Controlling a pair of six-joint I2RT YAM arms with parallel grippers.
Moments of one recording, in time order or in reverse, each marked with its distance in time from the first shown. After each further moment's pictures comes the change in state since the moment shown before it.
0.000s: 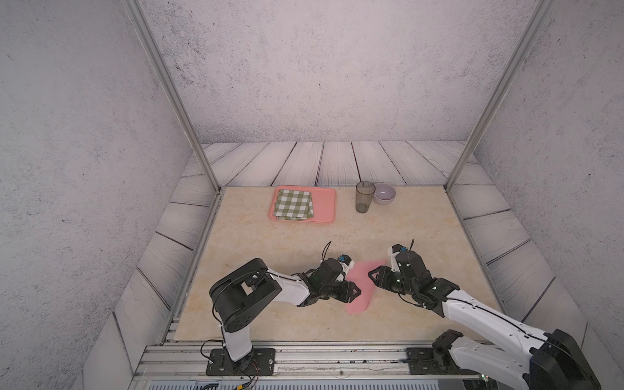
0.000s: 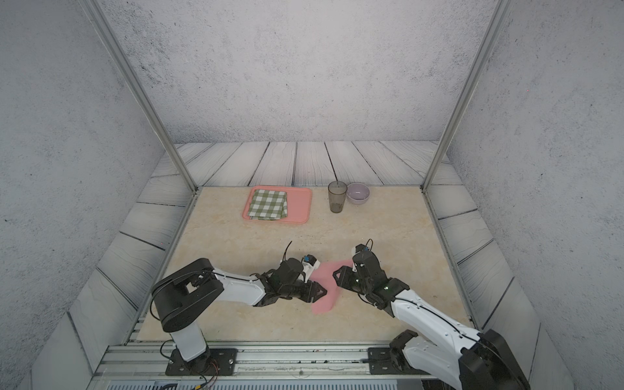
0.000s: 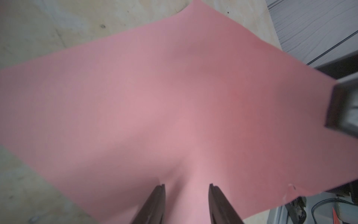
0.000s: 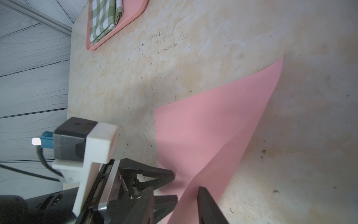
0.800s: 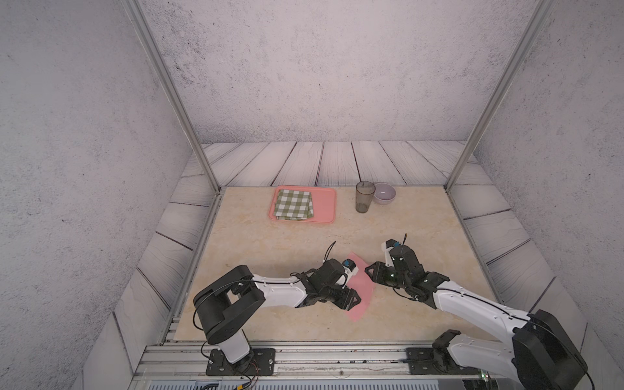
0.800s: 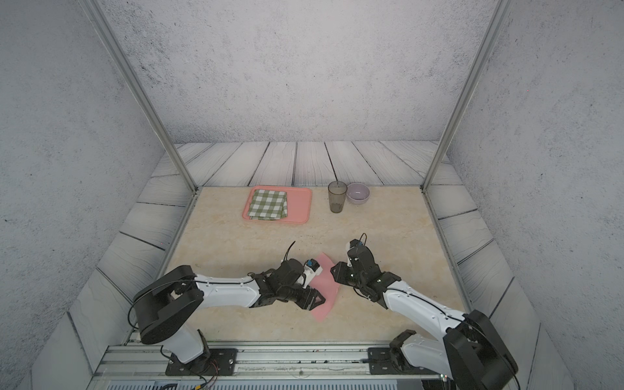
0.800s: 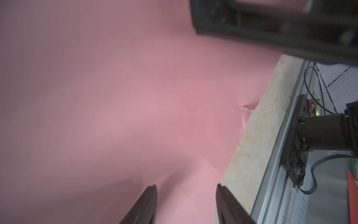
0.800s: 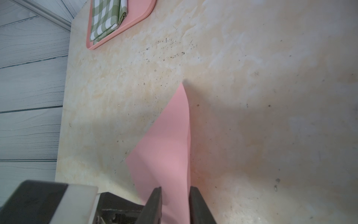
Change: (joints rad) left arm -0.040 -0.146 0.035 -0.269 0.009 0.171; right arm 0.001 0.111 0.043 0.075 0.010 -0.052
